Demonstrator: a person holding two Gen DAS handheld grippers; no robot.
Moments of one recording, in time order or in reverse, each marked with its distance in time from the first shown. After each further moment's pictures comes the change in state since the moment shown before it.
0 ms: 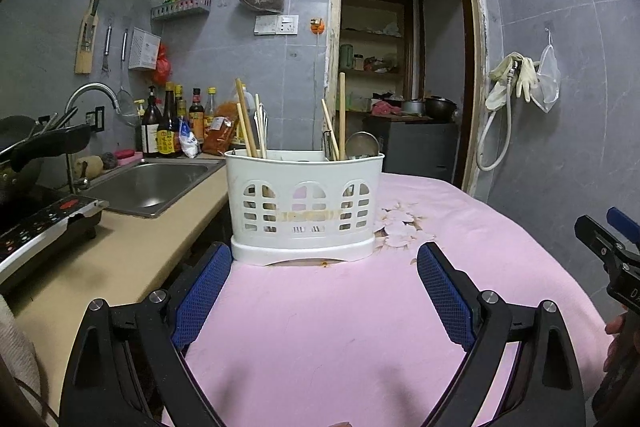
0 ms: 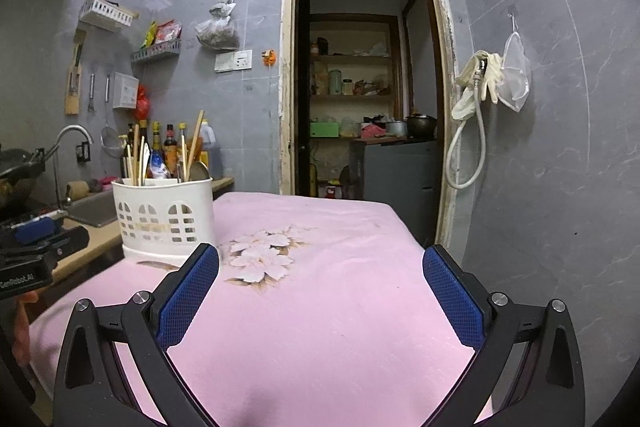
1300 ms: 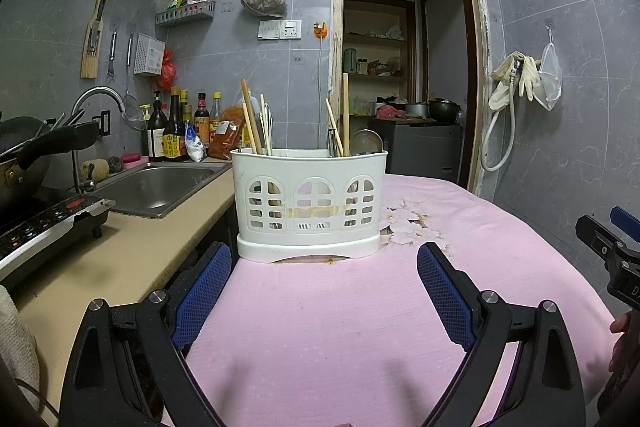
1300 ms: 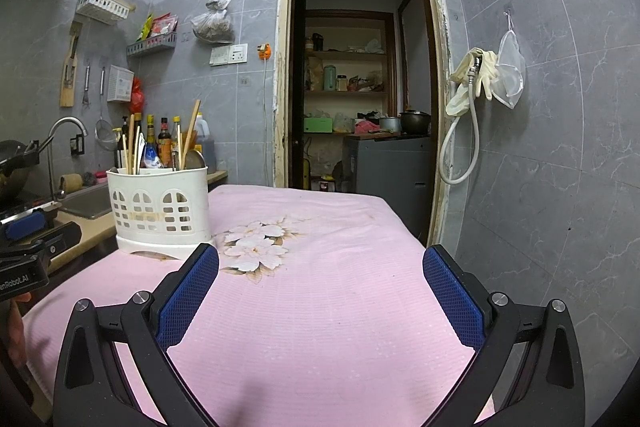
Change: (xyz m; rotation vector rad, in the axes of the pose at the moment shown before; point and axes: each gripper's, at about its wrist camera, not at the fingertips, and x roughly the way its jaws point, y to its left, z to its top) left arm -0.001 -0.001 -0.009 0.006 -0.018 0.018; right arm -0.001 0.002 -0.010 -0.007 0.014 -0.023
